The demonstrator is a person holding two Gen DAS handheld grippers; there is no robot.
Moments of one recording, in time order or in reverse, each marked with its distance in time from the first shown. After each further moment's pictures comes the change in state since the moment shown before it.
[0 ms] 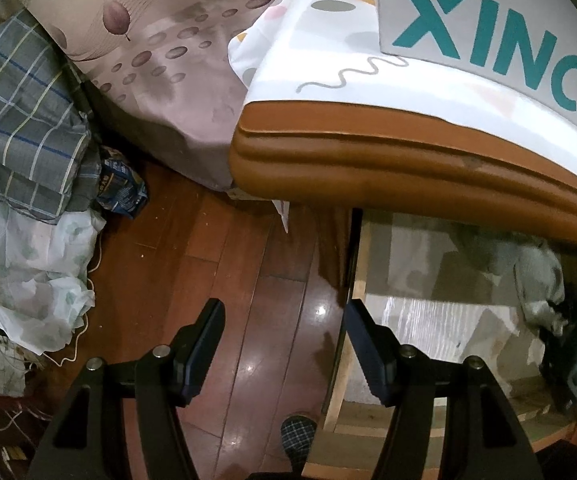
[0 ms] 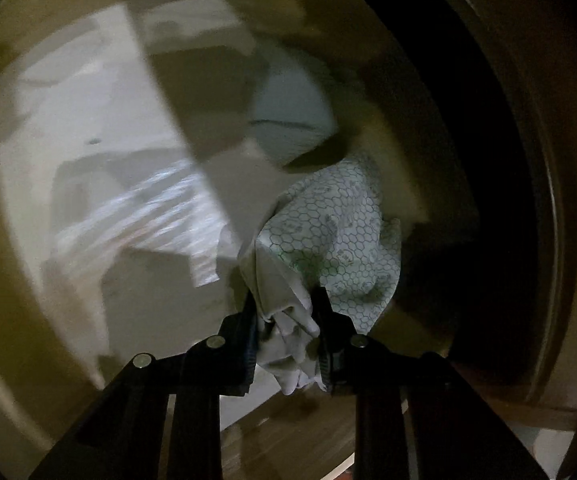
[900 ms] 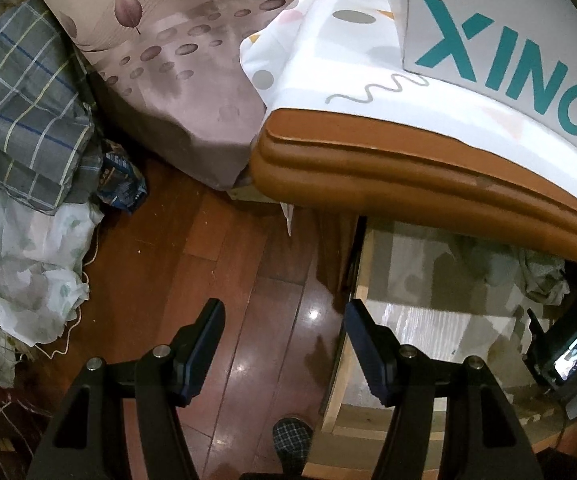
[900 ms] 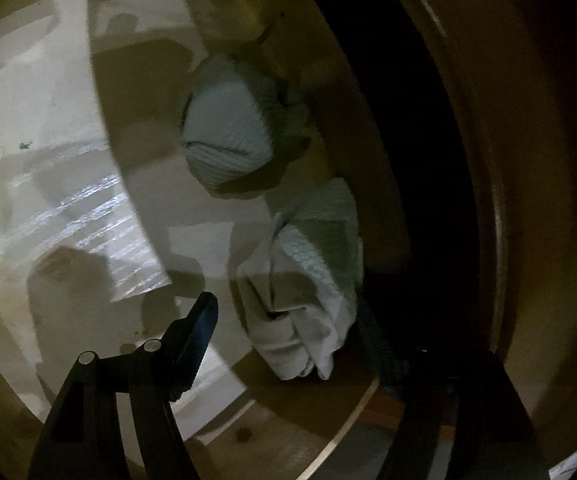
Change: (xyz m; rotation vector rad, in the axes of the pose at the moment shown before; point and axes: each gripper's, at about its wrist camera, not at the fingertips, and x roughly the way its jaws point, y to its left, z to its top) left arm -0.003 0.009 0.006 -0.051 -0.008 -0.017; right arm 0.005 0.005 0.004 -0.039 -0.035 -0.309
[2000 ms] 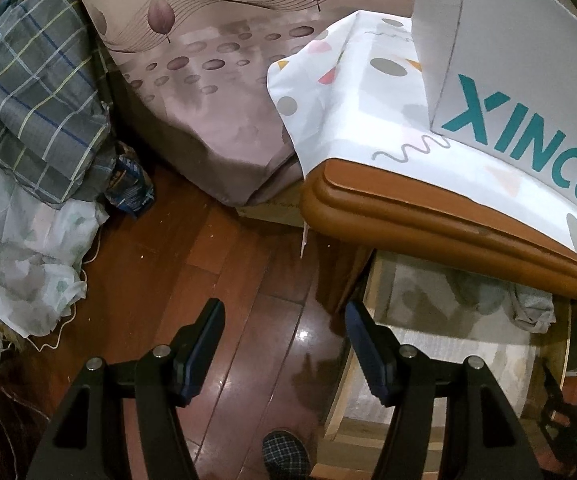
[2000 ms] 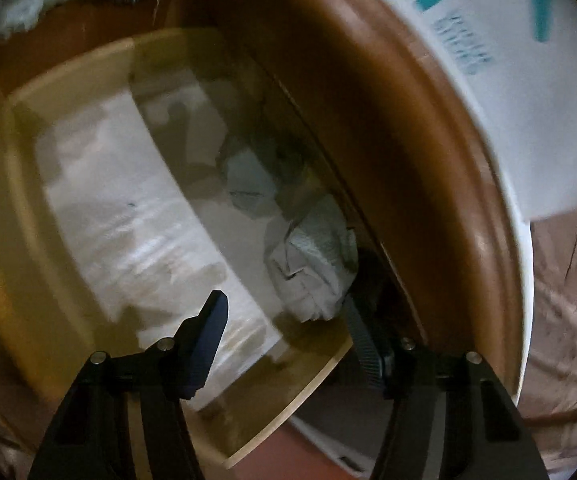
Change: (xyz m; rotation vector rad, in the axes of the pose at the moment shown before) left arm -0.021 0.021 0.003 -0.089 -0.068 -0.023; right arm -0.091 -0.035 -0.007 0.111 -0.045 0.132
